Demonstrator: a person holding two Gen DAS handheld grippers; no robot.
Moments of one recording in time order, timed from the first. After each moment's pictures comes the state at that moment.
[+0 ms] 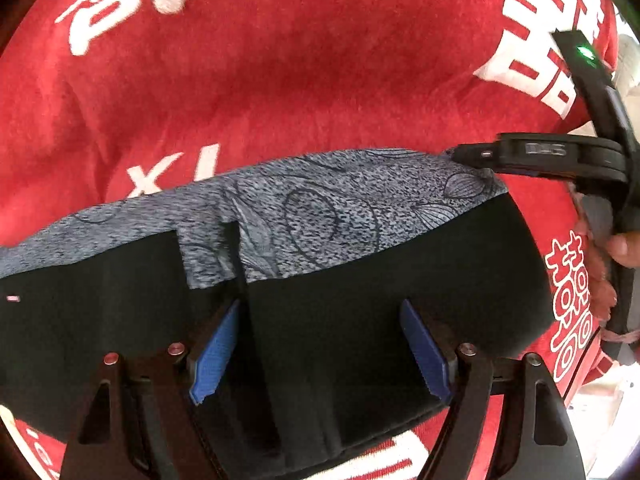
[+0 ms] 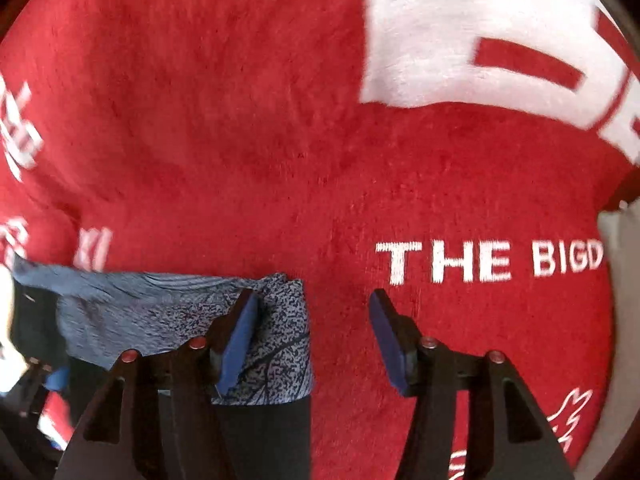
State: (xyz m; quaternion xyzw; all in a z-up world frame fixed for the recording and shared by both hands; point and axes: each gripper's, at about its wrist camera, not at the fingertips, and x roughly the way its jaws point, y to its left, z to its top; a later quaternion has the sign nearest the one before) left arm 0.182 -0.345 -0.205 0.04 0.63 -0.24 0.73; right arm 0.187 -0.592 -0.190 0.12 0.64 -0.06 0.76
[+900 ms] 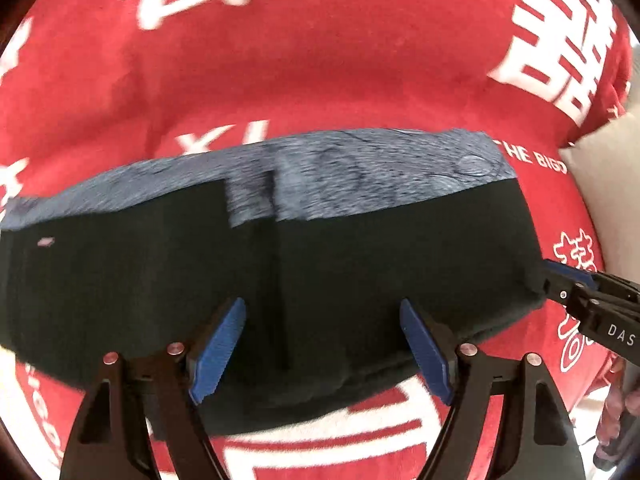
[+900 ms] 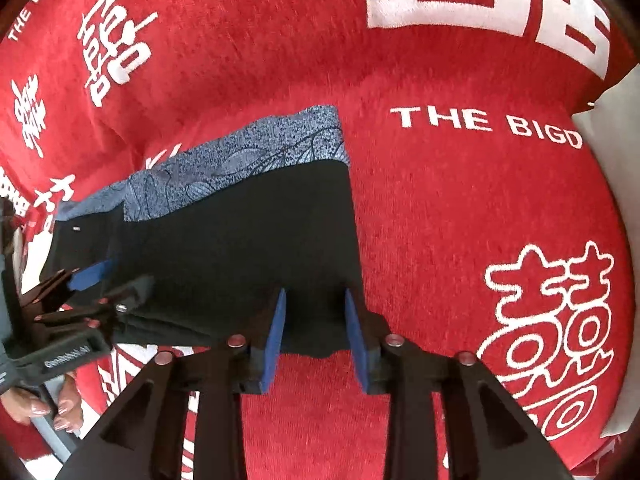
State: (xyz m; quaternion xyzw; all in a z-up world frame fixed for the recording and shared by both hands) left arm 0.155 -0.322 -0.191 0.03 0.64 -0.18 0.75; right arm 0.068 -0.553 -0.161 0.14 0.64 -0.03 0.76
